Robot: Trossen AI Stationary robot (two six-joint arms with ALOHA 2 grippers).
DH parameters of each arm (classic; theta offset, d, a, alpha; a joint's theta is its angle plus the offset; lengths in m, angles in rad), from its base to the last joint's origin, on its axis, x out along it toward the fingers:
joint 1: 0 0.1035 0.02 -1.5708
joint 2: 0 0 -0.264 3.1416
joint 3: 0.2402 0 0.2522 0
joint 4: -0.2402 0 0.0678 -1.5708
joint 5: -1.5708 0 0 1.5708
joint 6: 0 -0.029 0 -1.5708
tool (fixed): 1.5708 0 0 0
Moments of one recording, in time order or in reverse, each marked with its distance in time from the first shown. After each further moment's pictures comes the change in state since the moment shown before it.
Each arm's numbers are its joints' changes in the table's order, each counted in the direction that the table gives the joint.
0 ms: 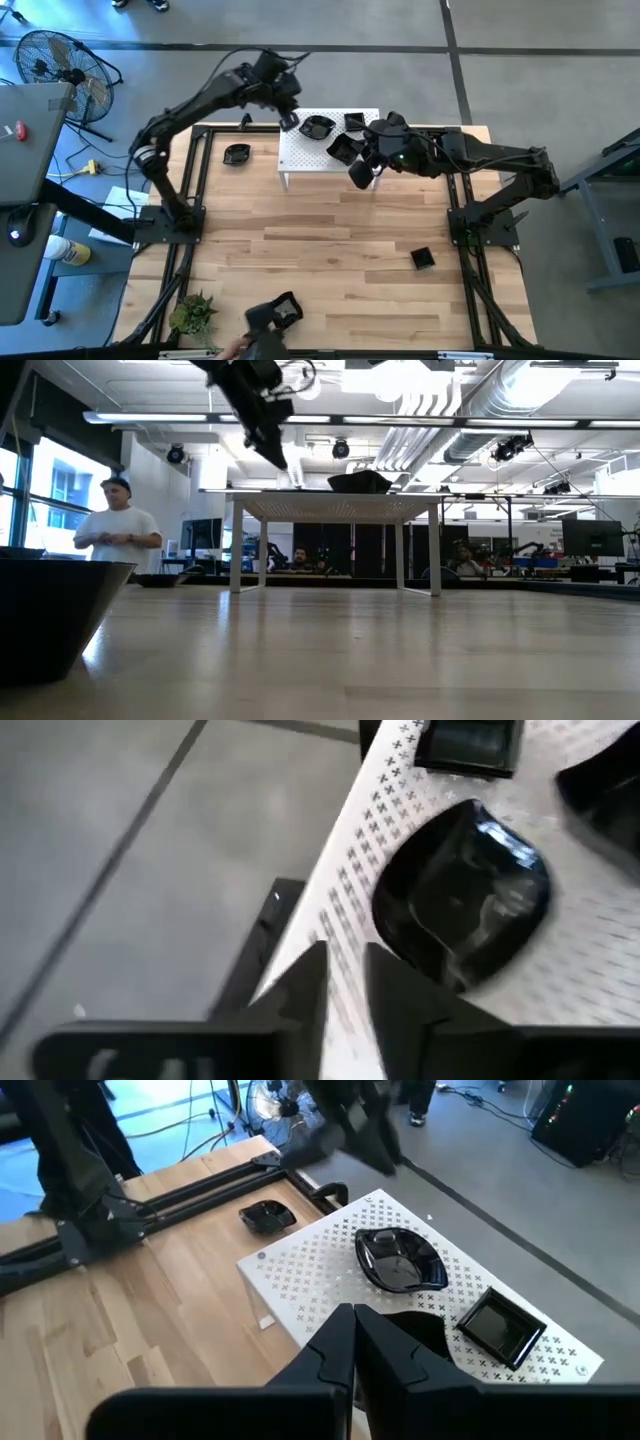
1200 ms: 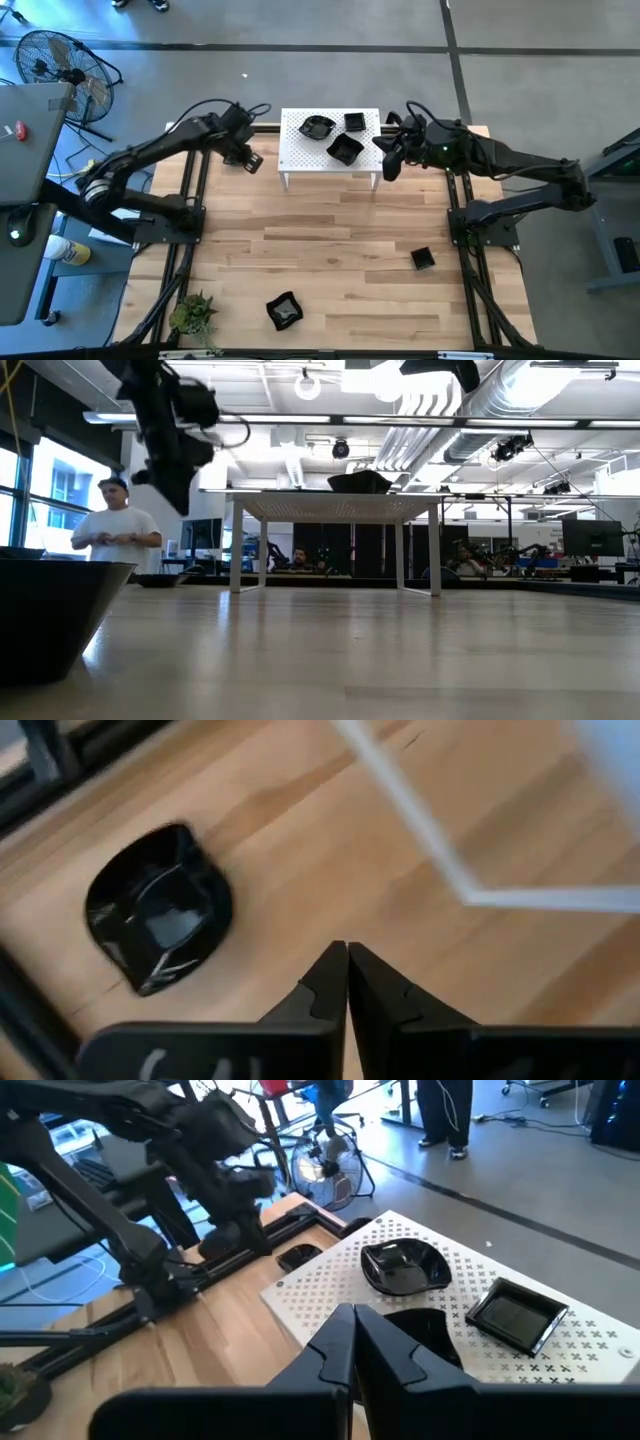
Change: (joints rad) left arm 0.025 -0.476 -0.751 -0.066 0.034 0.565; right arm -0.149 -0.356 -0.463 0.370 0.213 -0.032
